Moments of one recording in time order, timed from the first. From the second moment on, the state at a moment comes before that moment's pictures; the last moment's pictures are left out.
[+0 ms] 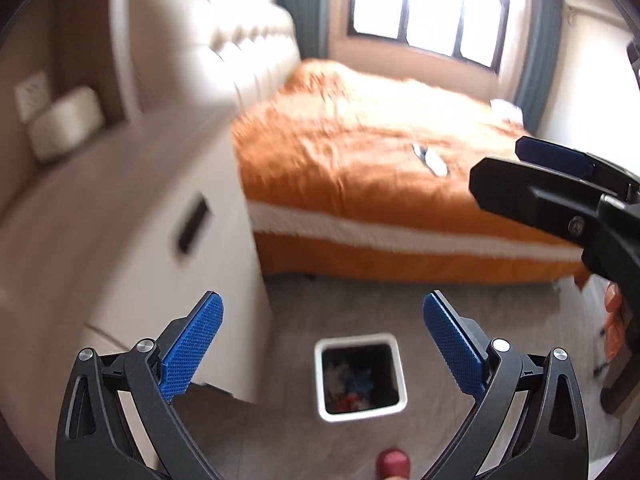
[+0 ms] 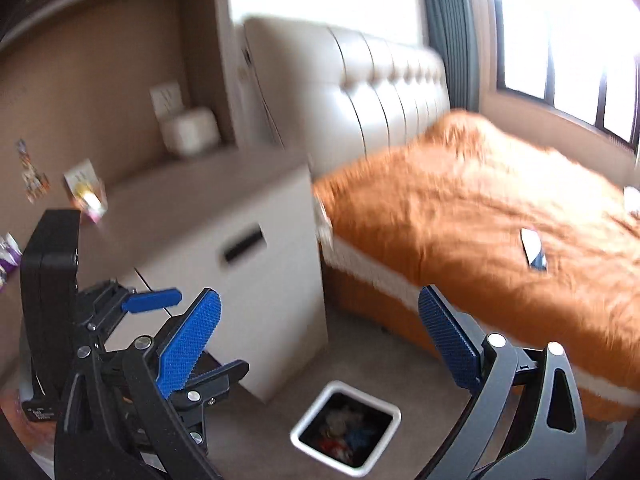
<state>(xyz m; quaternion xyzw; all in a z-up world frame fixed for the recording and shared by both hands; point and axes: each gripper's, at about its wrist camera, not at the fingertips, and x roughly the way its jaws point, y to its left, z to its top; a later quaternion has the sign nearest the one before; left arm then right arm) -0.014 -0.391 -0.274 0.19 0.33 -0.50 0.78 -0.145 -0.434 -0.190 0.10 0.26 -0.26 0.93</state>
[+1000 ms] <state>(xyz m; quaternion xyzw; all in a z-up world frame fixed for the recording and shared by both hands) 0.155 -0.081 -0.089 0.10 0.27 -0.24 0.93 0.060 -0.197 -0.073 0.04 0.16 -0.10 0.98</state>
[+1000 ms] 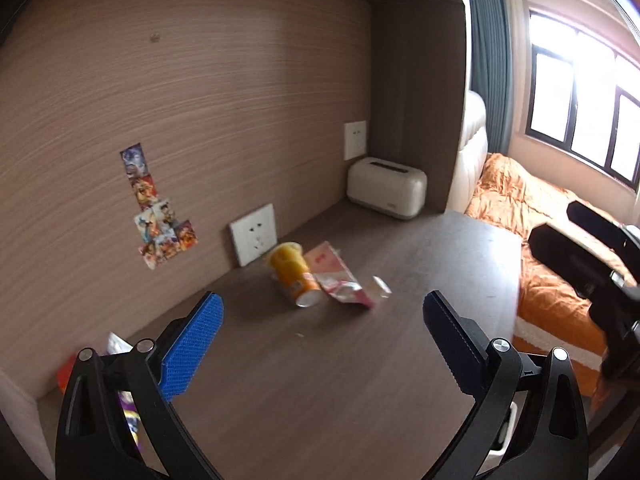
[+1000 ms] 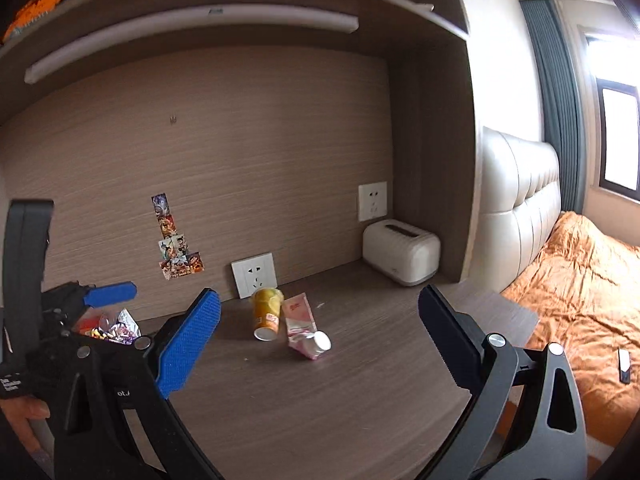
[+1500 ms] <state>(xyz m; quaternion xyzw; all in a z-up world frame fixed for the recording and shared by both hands) 0.268 -0.098 -0.149 0.10 0.33 -0.19 0.92 0.165 -0.220 -0.154 0.10 0.26 -0.13 0.95</state>
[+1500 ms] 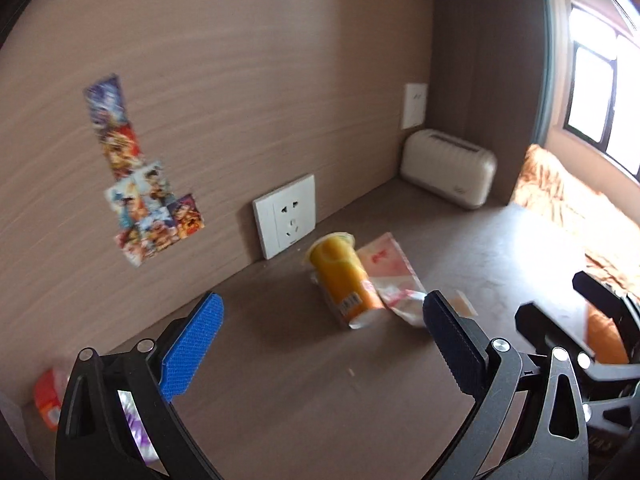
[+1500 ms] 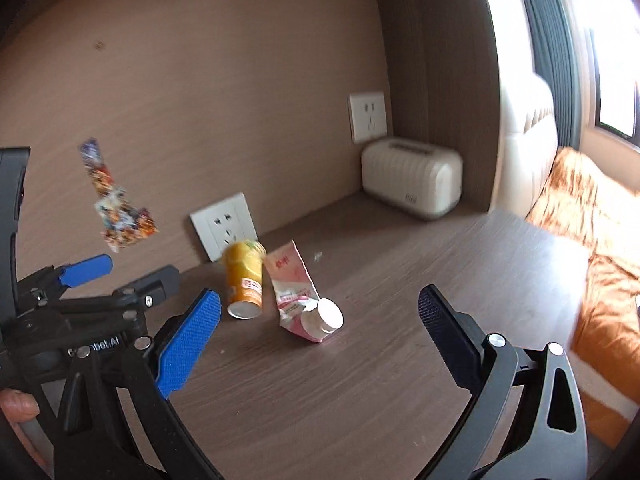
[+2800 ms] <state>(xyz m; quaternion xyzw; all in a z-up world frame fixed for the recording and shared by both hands) 0.340 -0.137 -0.207 0.12 0.36 -0.21 0.90 0.238 -0.247 -0.196 0.15 0.34 -0.09 0.92</state>
